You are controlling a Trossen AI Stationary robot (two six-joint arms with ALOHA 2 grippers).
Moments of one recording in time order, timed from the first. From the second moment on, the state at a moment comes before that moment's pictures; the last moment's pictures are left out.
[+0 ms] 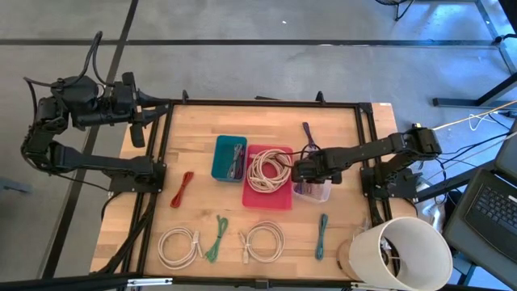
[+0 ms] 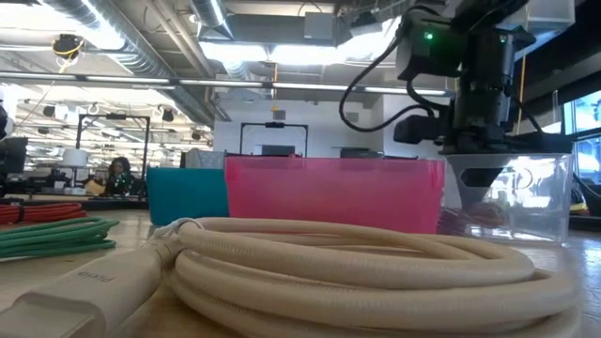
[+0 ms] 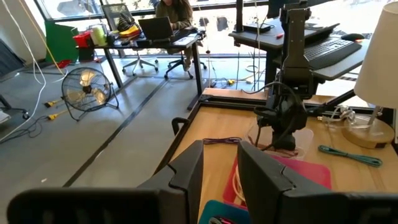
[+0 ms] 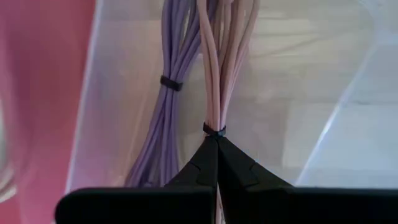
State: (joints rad) left arm 0.24 0.78 1.56 -1.03 -0.13 0.07; right arm 0.08 1.57 0.87 -0.76 0.09 1.63
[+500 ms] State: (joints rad) left arm 0.24 0.78 1.56 -1.03 -0.13 0.06; right arm 0.02 1.57 0.87 -0.78 0.08 1.56
